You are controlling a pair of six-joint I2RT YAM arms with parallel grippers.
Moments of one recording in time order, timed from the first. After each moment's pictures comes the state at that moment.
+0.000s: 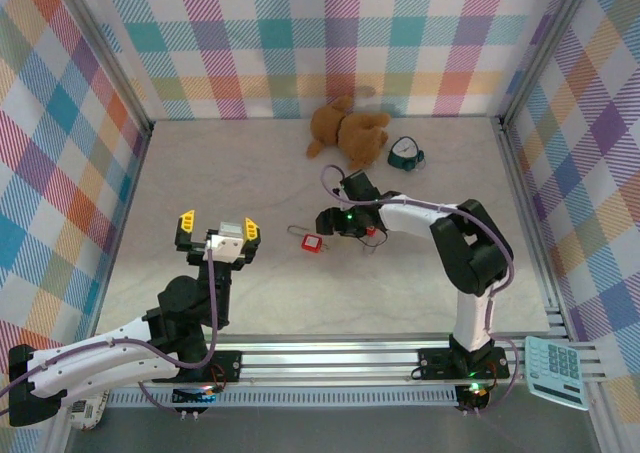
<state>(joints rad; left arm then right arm) -1.16 0.53 0.41 0.38 -1.19 0.65 0.62 1.87 1.18 -0.32 -0.30 0.52</state>
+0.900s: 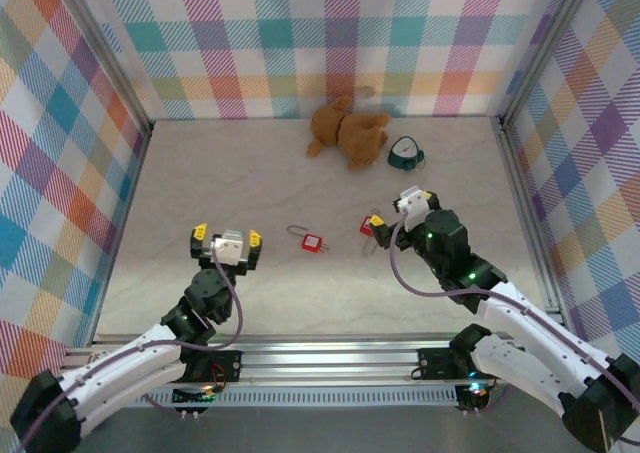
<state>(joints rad) -0.68 0.60 0.09 0.46 -0.76 0.24 0.60 0.83 0.57 -0.05 0.21 -0.12</state>
